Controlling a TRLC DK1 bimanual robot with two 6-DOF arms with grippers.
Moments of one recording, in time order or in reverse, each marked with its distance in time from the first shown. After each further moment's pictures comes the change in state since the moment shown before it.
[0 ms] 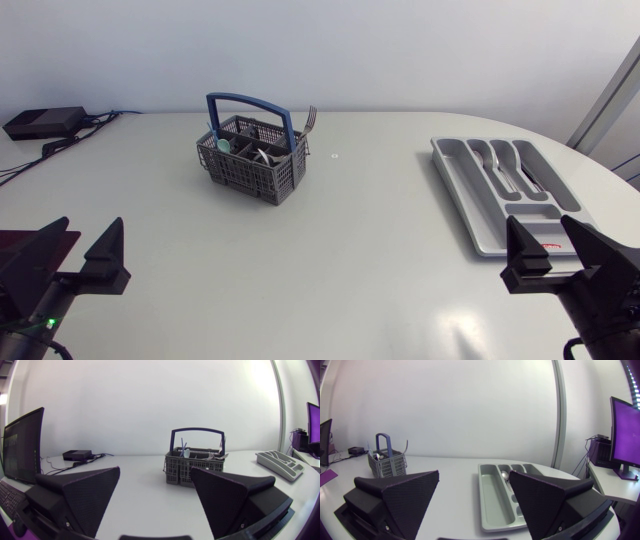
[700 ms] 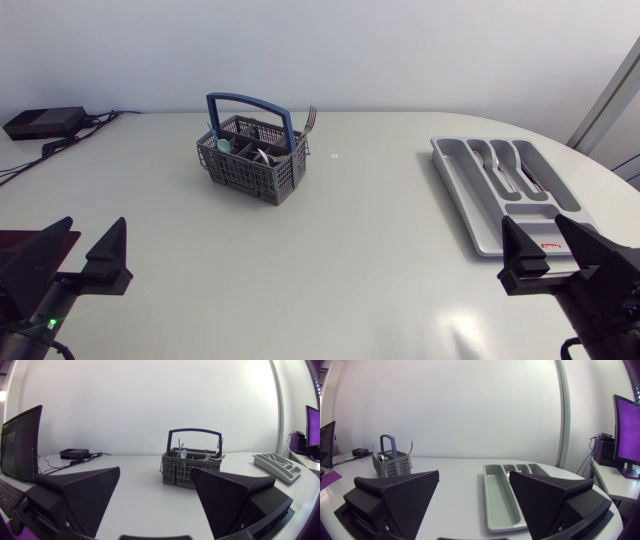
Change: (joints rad) left arm -0.021 0.000 0.000 0.000 -0.002 -0.022; right arm 0.021 0.000 0.000 0.003 -0.014 0.019
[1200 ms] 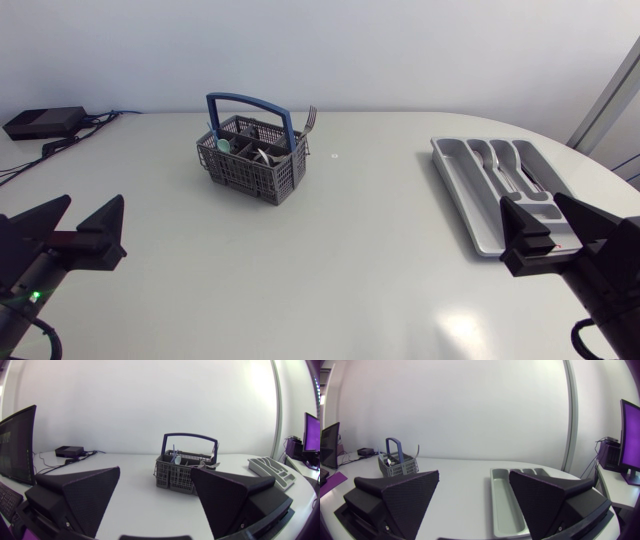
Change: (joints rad) left arm -0.033 0.254 0.170 0.031 -0.001 -0.039; right arm 0.071 0.213 0.140 0.045 0.020 -0.001
